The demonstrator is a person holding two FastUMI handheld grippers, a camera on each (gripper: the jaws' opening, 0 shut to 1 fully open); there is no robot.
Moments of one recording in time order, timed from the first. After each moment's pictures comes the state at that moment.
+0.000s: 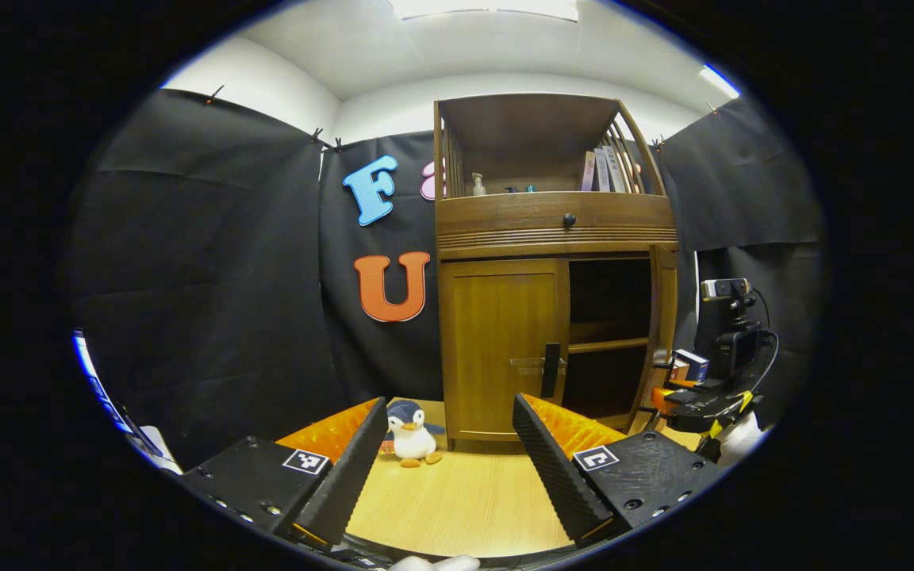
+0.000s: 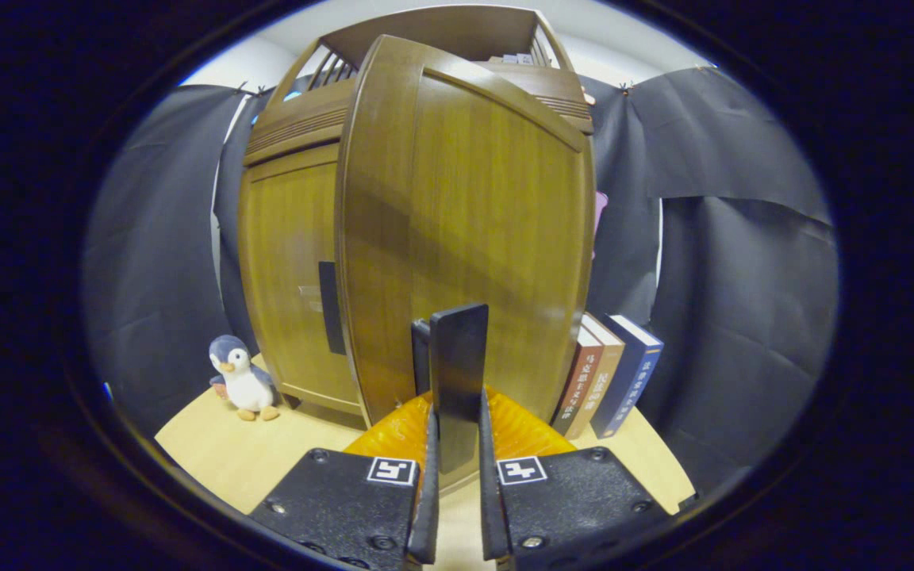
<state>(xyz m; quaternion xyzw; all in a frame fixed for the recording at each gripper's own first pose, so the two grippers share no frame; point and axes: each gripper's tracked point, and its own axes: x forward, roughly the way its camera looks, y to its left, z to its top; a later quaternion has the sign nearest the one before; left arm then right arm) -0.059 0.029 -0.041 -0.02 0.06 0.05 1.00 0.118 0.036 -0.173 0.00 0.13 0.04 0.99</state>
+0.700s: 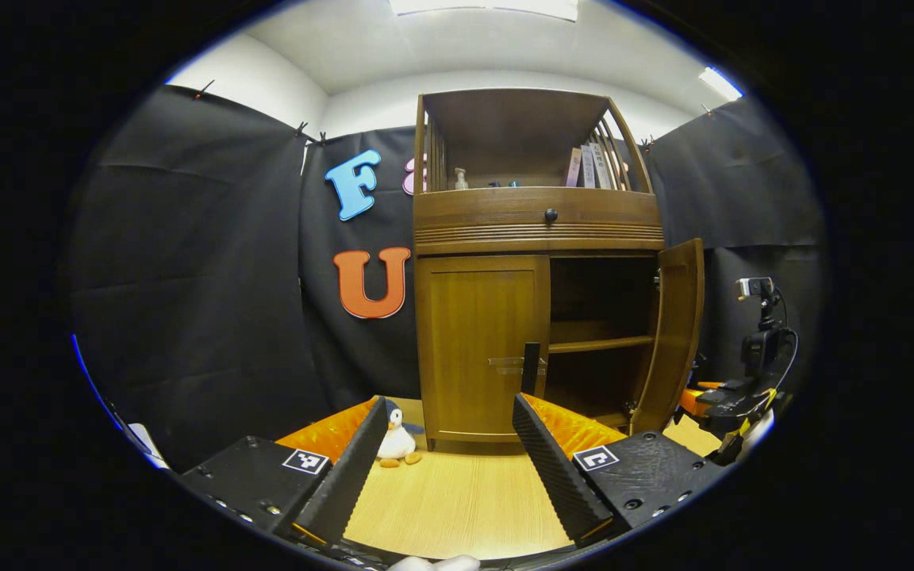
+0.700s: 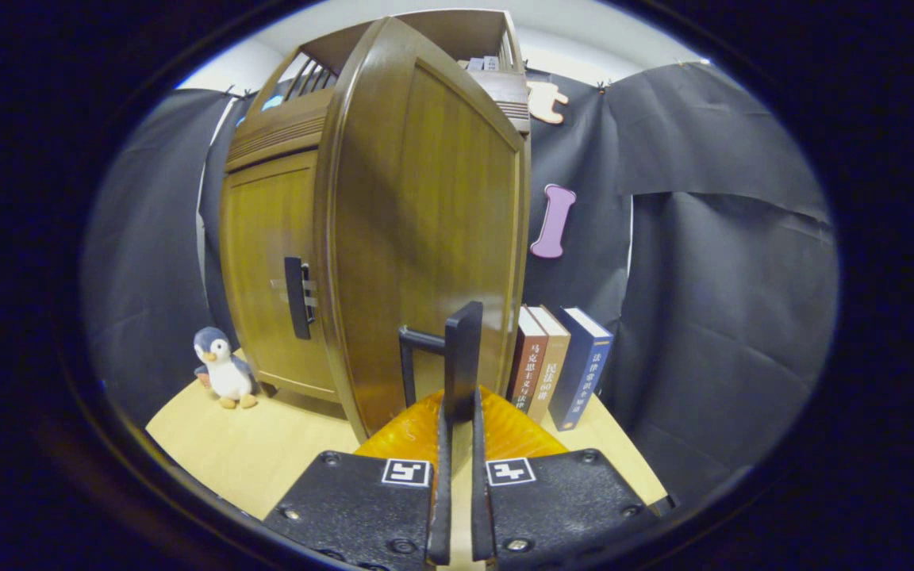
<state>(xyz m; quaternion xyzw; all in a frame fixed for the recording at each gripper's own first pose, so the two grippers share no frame) -0.041 0.003 -0.041 -0.03 0.06 0.02 1.00 0.096 -0.030 -0.177 0.00 0.13 0.02 0.99</state>
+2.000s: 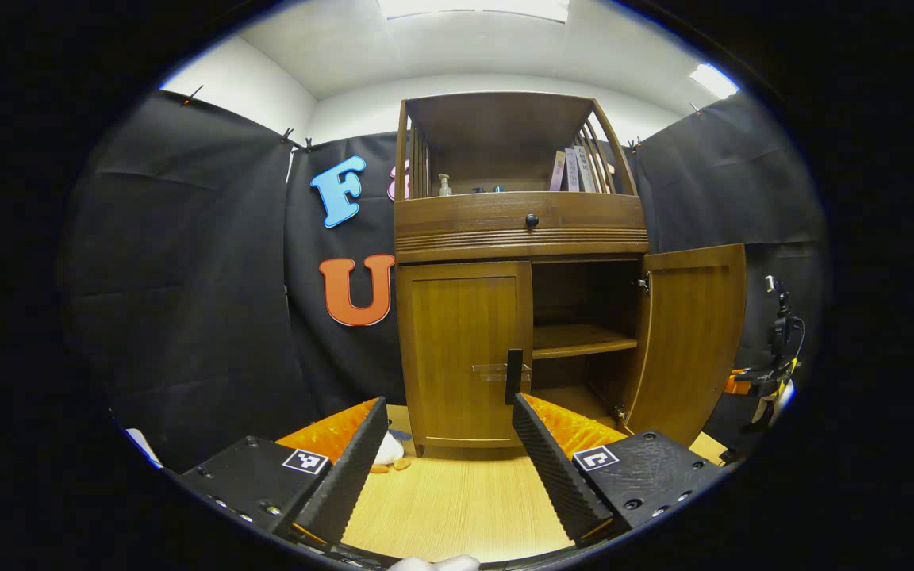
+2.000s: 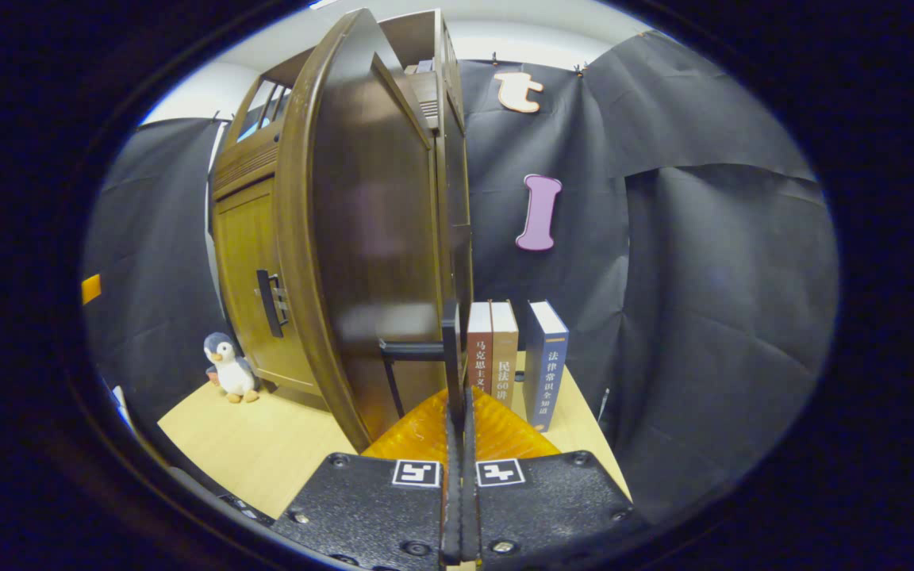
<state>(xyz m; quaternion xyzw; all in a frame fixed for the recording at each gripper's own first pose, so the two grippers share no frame) -0.035 -0.016 -0.030 -0.02 0.05 0.00 1.00 0.099 -0.150 -0.177 0.04 0.14 0.08 0.99</state>
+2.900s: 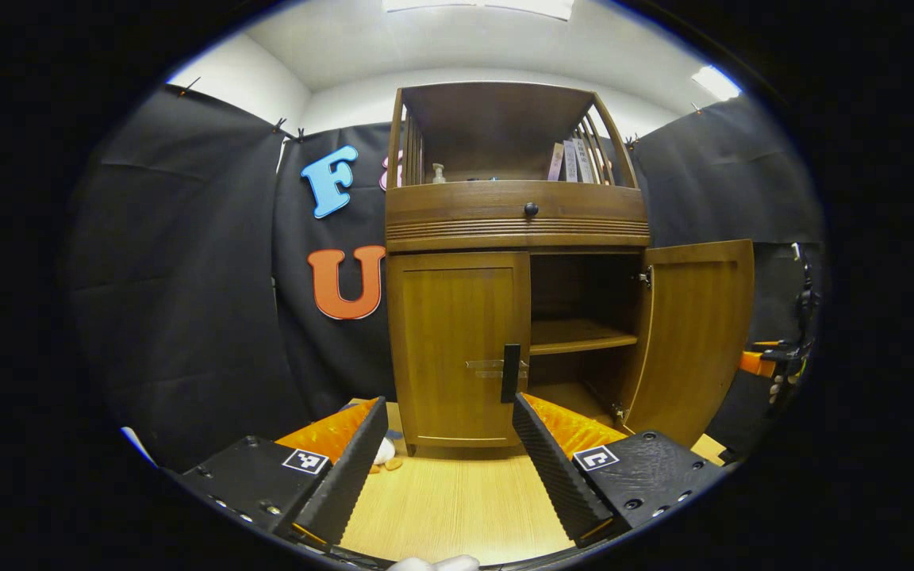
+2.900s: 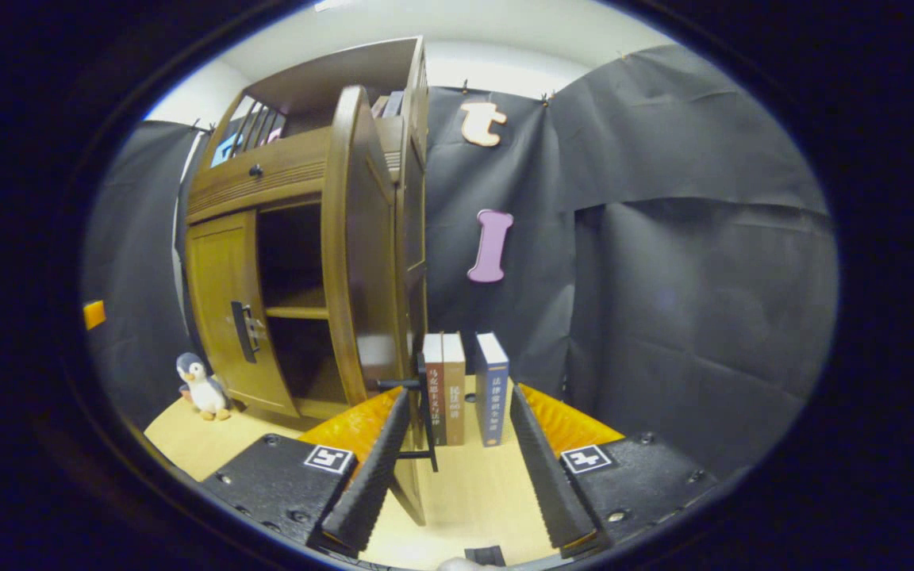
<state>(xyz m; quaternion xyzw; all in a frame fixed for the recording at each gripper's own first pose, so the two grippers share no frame) -0.006 -0.015 -0.045 -0.02 0.06 -0.02 1.00 0.048 -0.183 -0.113 0.03 0.08 -0.04 1.00</state>
